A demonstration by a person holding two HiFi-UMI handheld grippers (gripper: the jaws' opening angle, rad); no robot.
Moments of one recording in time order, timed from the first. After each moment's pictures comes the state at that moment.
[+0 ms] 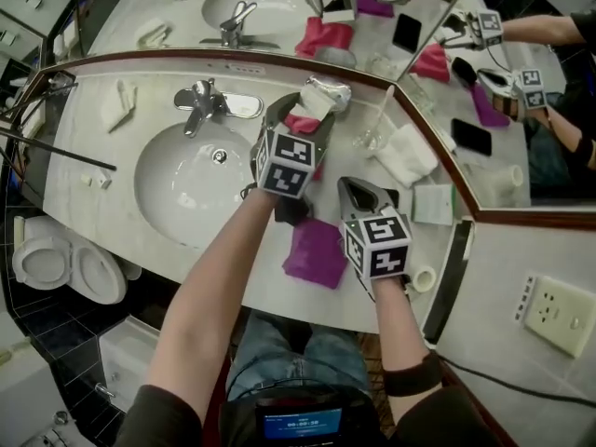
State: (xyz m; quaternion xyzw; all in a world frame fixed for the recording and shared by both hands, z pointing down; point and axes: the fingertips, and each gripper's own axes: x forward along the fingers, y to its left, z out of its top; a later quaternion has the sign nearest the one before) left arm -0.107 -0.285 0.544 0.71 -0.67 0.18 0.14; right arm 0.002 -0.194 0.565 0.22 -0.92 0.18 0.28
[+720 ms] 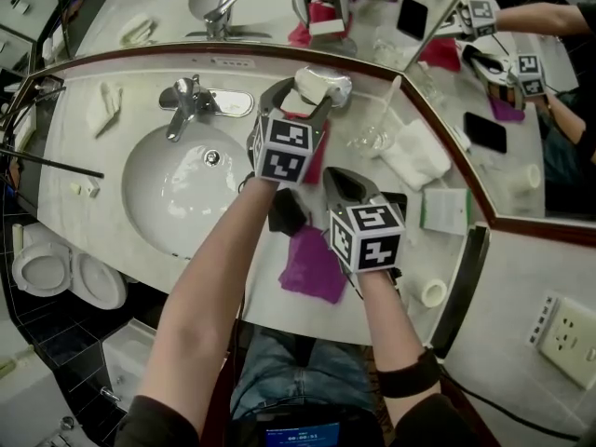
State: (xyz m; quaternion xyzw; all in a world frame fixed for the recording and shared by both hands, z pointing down) left arm -0.128 -0.324 0.586 0.70 -0.68 0.19 0.13; right arm -0.033 -0.212 0.609 0.22 -0.91 0.24 0.26
